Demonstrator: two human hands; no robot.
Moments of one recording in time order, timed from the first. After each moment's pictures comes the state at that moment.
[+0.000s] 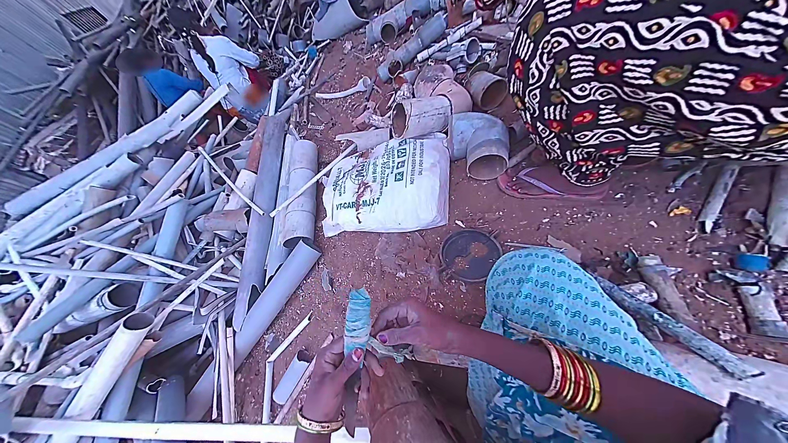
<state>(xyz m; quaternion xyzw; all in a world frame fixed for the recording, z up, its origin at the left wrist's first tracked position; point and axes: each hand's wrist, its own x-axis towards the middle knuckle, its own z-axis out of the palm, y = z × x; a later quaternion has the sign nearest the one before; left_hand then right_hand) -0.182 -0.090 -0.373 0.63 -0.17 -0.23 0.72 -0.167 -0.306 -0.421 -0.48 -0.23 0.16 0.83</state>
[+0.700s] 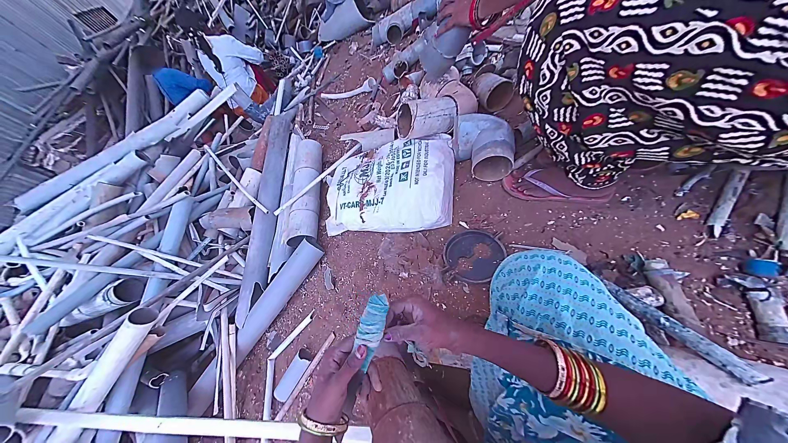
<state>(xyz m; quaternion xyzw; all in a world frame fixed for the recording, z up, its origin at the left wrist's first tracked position) -0.192 -0.091 -0.365 0.69 -0.12 -0.23 0.68 -0.167 -0.305 -0.422 -0.52 -0.20 0.14 0.82</state>
